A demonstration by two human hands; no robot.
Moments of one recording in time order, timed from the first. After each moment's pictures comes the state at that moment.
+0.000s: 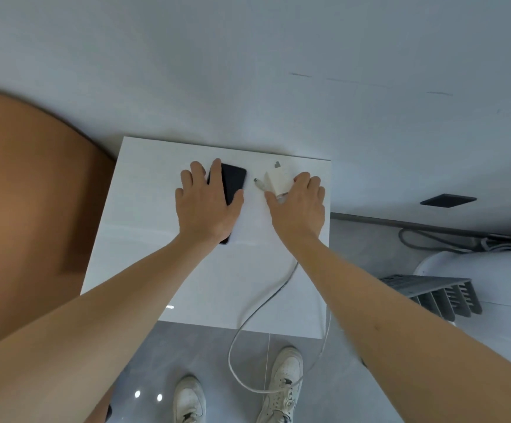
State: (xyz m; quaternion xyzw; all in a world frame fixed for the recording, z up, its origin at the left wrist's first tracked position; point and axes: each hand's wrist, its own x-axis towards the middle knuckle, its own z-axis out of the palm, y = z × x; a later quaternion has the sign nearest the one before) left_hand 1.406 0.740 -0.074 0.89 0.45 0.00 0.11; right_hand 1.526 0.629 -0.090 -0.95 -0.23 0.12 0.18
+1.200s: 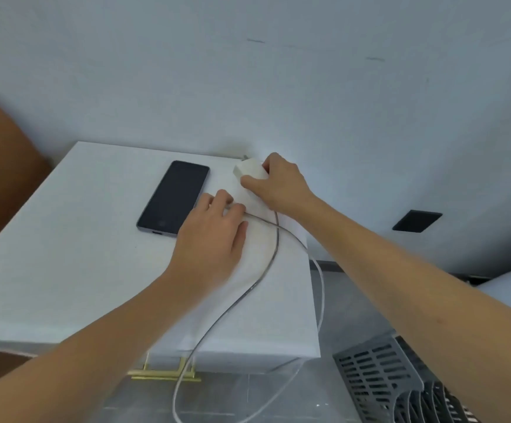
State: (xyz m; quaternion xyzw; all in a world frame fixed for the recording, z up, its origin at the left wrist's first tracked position) left_hand 1.394 0.647 -0.143 0.95 0.22 0.22 0.08; right_hand 1.566 0.605 -0.094 -0.87 -0.36 0.15 0.30
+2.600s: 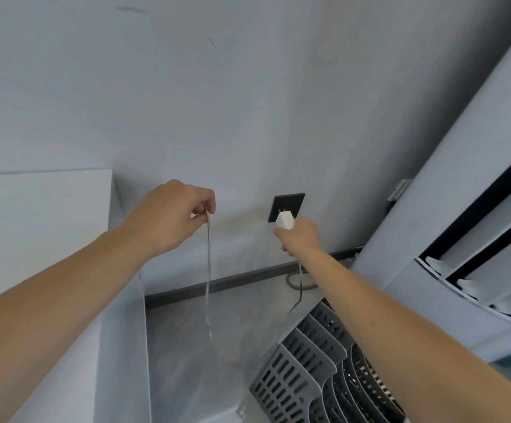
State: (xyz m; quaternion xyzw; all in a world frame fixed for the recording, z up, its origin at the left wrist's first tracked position) left_hand 1.614 0.562 -0.161 0.97 0.01 0.15 0.18; right_hand 1.779 0.340 -0.256 -0.92 0.00 0.06 0.39
